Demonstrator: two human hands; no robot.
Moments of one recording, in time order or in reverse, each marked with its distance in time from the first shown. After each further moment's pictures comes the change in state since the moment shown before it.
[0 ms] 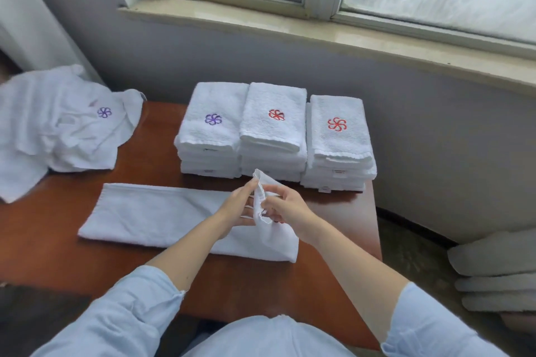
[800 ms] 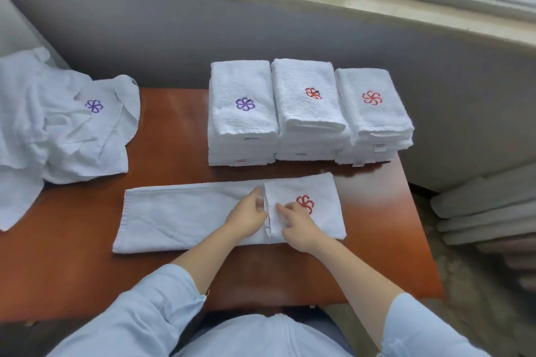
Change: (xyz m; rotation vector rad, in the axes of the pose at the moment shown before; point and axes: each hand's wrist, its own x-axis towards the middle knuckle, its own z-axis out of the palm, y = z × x) left_hand 0.031 -0.066 -0.115 0.643 -0.107 0.178; right_hand 0.034 0.066 0.119 -0.856 0.113 0.200
